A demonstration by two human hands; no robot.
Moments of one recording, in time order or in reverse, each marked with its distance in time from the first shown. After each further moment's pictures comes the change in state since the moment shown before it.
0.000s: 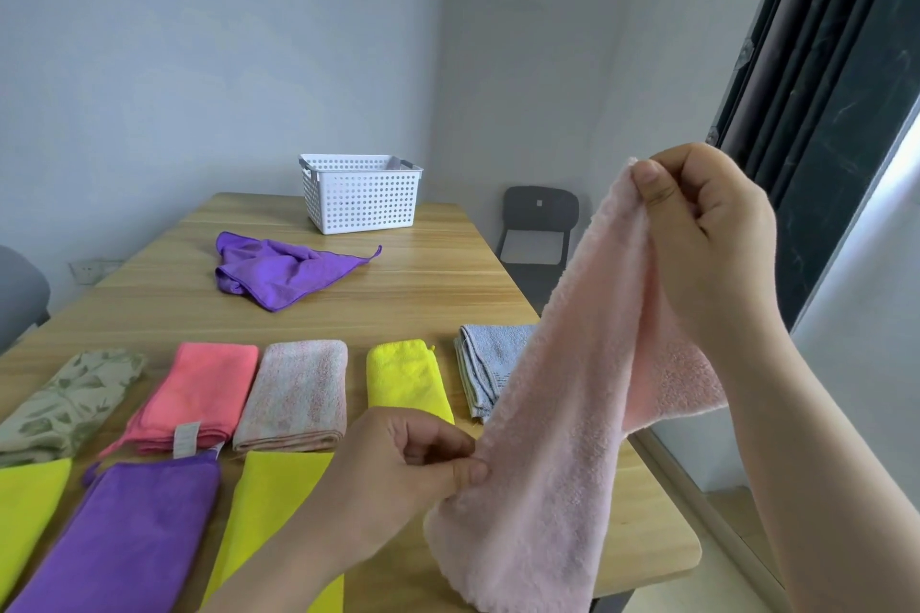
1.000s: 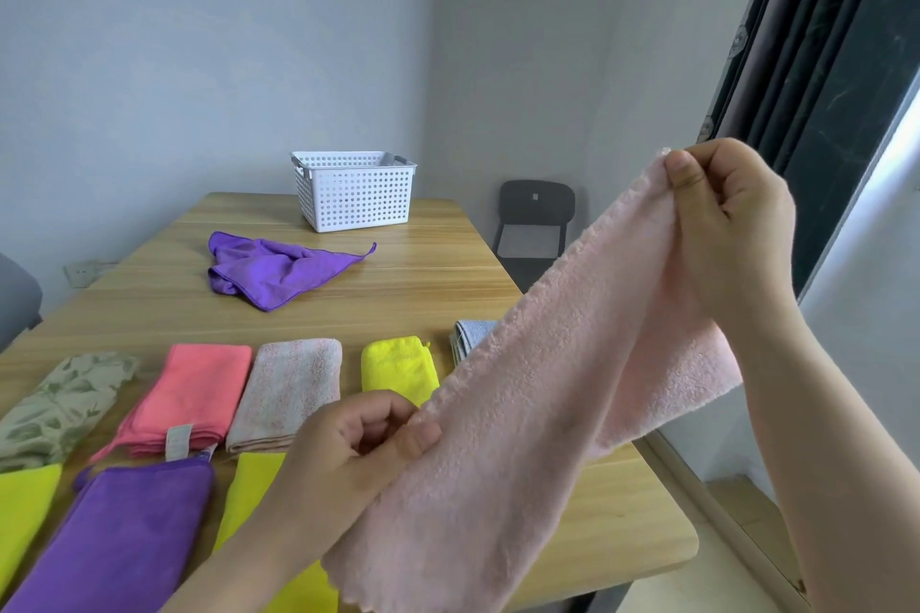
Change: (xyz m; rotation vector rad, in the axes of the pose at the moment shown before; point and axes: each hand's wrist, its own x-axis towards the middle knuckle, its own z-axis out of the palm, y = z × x) left_hand 0.003 -0.021 -0.025 0.190 0.104 0.252; right_hand 0.014 0.036 -0.011 -0.083 0.082 0.083
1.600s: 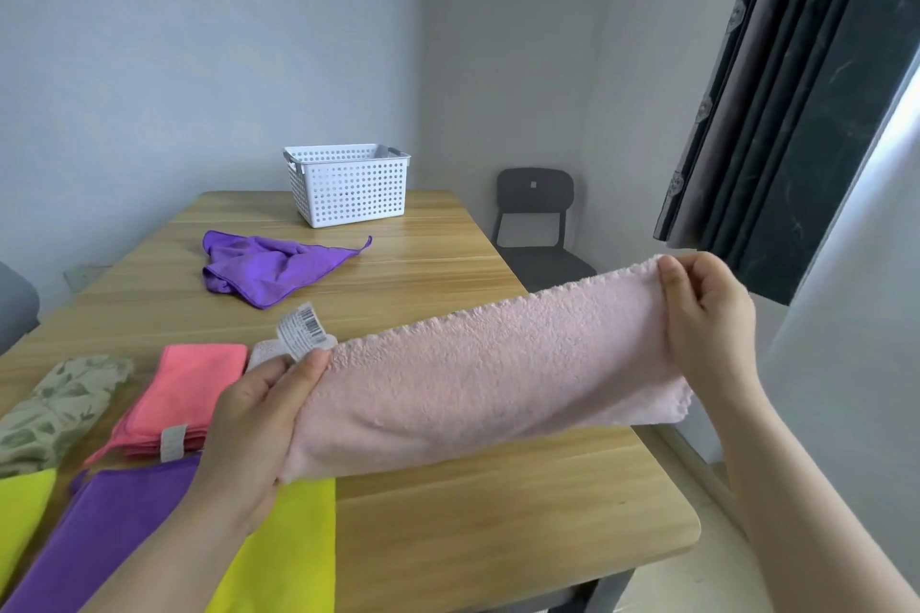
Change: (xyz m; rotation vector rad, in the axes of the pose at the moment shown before) left_hand 0.016 -0.018 -0.031 -0.334 0.422 -0.259; right_hand -0.058 0.080 0.010 -0.054 -0.054 0.279
